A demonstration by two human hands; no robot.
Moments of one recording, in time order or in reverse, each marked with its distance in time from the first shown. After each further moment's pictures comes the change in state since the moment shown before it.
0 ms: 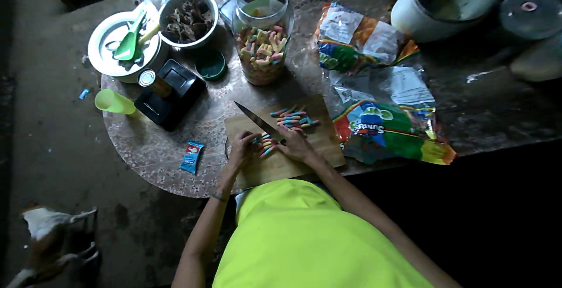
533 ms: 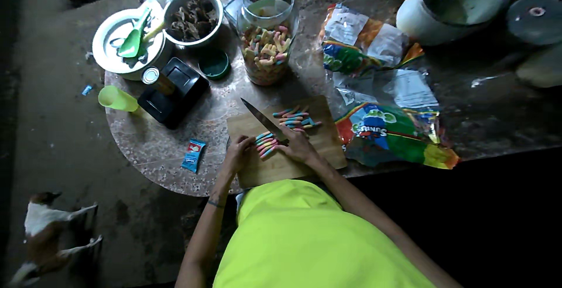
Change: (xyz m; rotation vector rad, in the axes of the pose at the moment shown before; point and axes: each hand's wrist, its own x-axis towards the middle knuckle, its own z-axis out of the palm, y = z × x) left_hand -0.019 -0.007 -0.013 0.024 -0.018 0.021; right_hand 0.000 0.002 0.003 0.005 0.057 0.020
